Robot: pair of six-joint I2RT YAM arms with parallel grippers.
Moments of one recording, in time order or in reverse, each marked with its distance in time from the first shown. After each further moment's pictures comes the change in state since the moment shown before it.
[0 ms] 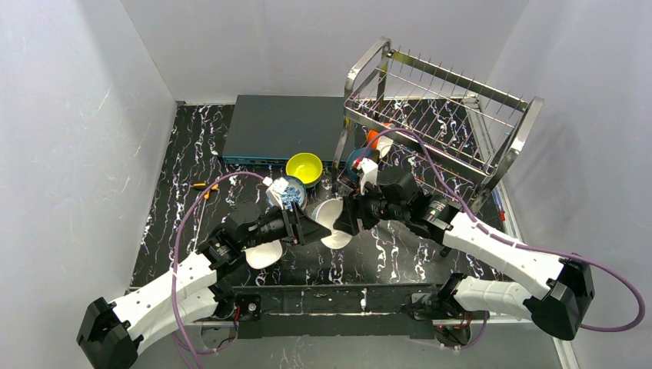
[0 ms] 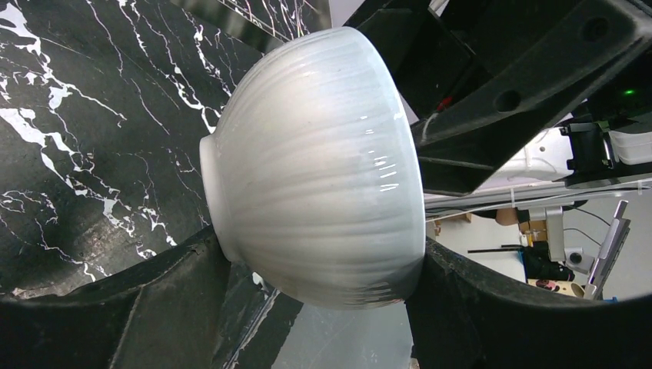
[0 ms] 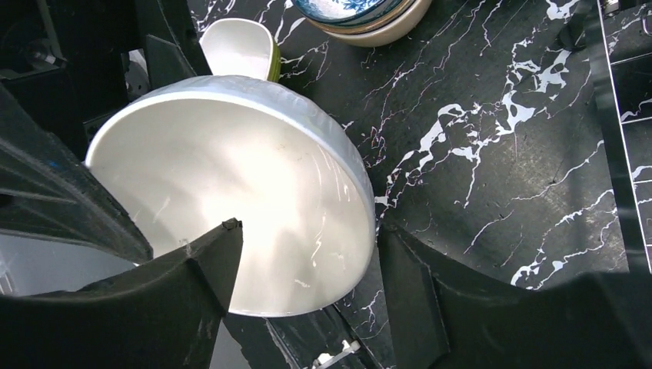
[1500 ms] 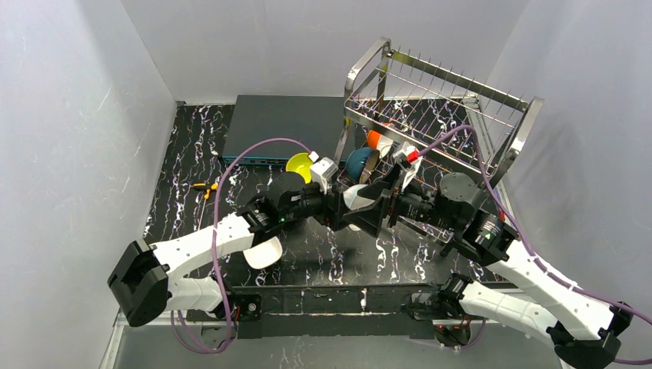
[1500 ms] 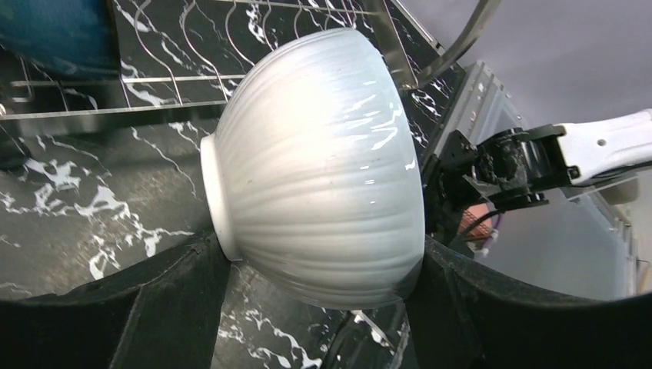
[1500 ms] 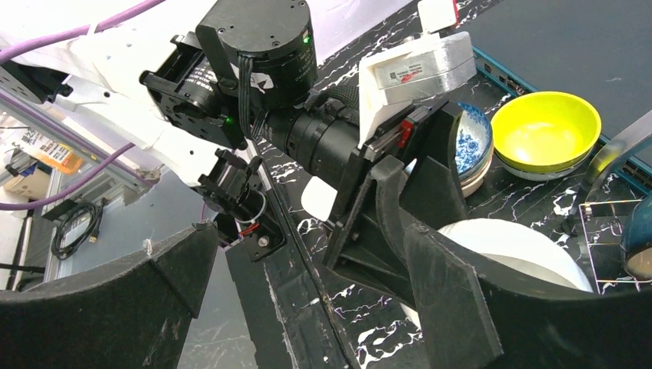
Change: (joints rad) left arm -0.101 0.449 0.335 -0.011 -0.086 0.494; right arm 0.000 -0.324 0.025 0.161 -0.075 -0.004
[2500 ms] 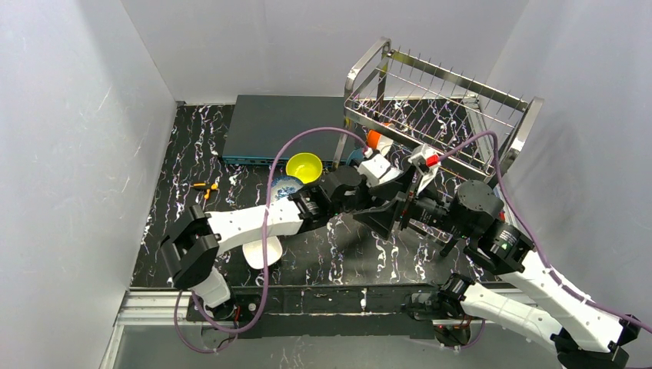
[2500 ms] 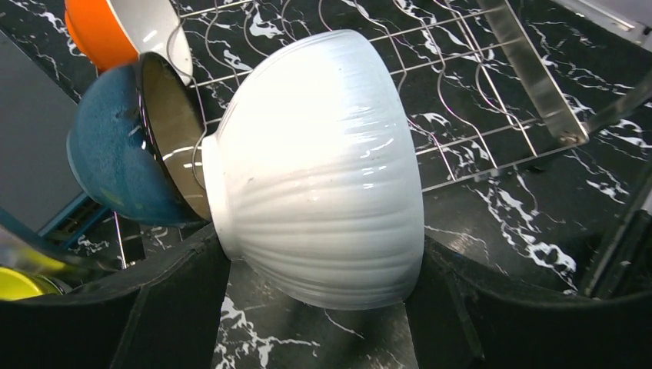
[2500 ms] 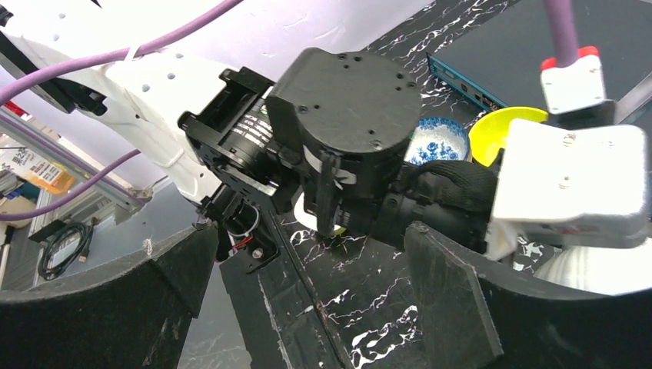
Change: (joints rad) left arm -0.187 0.361 0.347 -0.030 -0.446 0.396; right arm 0.000 -0.093 0.000 -0.038 0.060 -0.005
